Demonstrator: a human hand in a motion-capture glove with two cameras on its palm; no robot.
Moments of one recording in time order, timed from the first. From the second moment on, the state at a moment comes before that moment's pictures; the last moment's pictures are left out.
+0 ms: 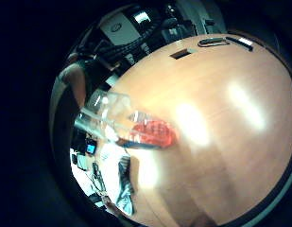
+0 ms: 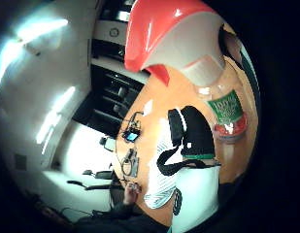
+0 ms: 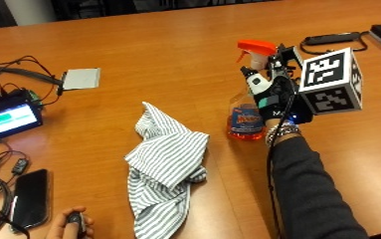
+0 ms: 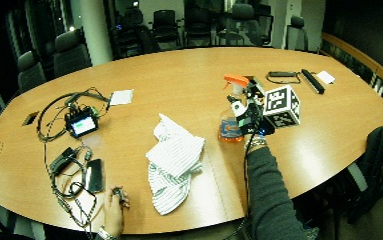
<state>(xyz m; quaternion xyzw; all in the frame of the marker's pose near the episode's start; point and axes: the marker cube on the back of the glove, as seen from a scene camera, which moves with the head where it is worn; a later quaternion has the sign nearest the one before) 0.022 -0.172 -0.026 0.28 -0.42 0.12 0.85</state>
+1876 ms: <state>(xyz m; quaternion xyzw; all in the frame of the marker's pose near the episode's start) 0.022 -0.177 -0.134 0.46 -0.10 -0.09 0.88</state>
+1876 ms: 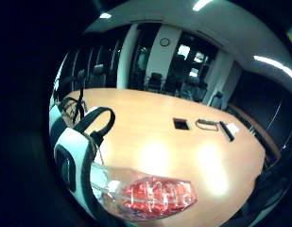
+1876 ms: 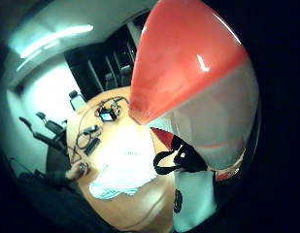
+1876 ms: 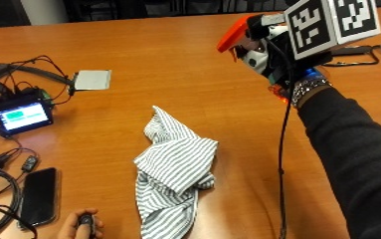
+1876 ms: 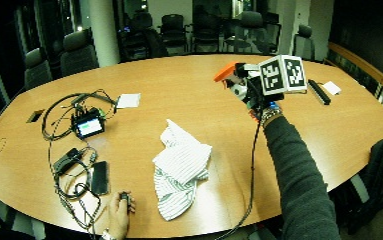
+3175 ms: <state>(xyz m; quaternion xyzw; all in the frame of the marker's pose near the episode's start) -0.082 -0.138 -0.029 0.31 0.34 -0.35 0.82</state>
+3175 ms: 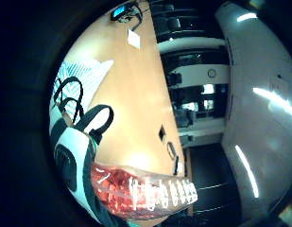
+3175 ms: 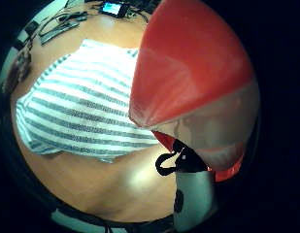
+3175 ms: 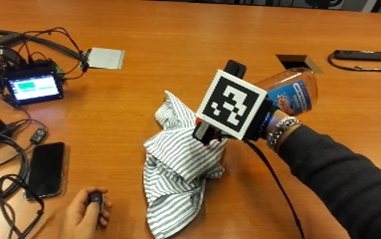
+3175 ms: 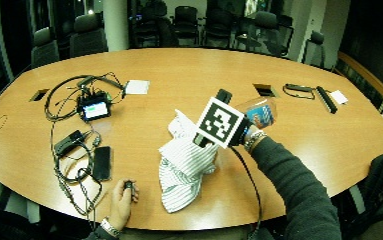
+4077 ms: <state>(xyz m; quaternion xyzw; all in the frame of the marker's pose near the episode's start) -0.083 -0.120 -0.104 0.40 0.20 -0.30 0.85</state>
